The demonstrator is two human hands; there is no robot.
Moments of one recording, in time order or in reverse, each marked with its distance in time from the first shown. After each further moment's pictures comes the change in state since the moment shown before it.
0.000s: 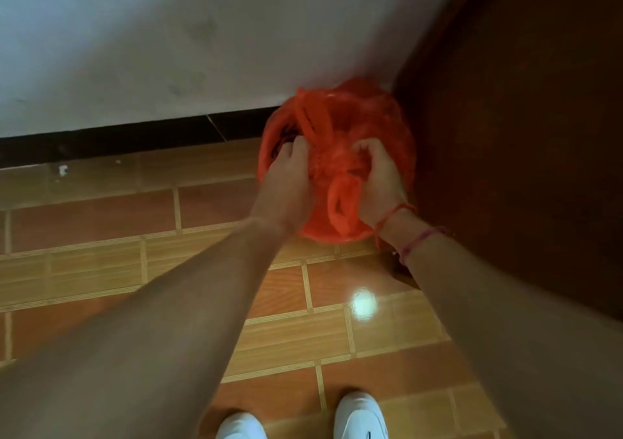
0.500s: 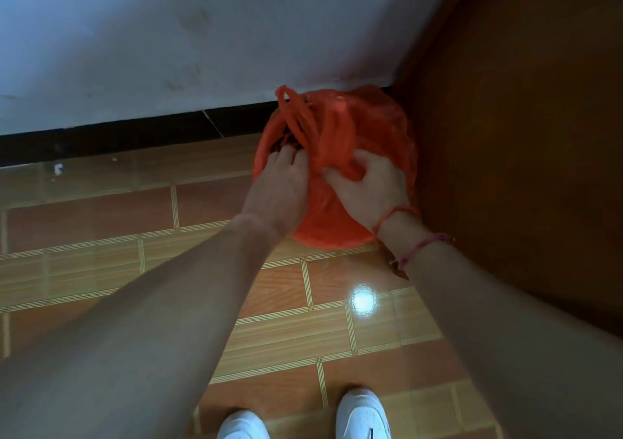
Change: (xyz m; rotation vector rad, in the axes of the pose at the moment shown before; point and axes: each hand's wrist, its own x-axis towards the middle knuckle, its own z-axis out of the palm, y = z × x) left_hand -0.003 -0.008 -0.003 0.382 -0.113 0.082; right_hand -0.012 -0.009 -0.006 -0.188 -0.012 0.030
